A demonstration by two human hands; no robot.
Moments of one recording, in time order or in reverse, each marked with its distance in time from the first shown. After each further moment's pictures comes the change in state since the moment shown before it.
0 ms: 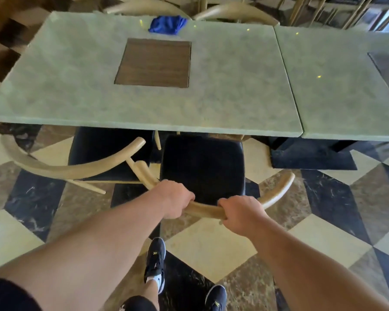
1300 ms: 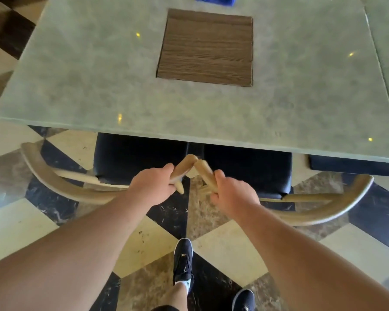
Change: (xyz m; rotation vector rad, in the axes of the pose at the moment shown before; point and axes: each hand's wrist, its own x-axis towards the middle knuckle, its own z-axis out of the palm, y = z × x) left_hand 0.001 -0.265 0.059 -0.370 0.148 -0.444; right_hand 0.228 -0.146 -0.036 0.157 0.091 0.115
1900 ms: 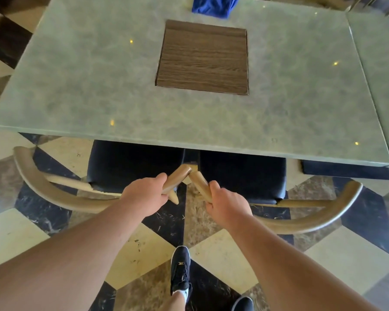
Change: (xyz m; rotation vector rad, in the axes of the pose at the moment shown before) left_hand -0.011 -0.015 0.008 0.051 0.042 -0.010; right_hand -0.006 -0.014 0.019 -0.024 -0.033 0.053
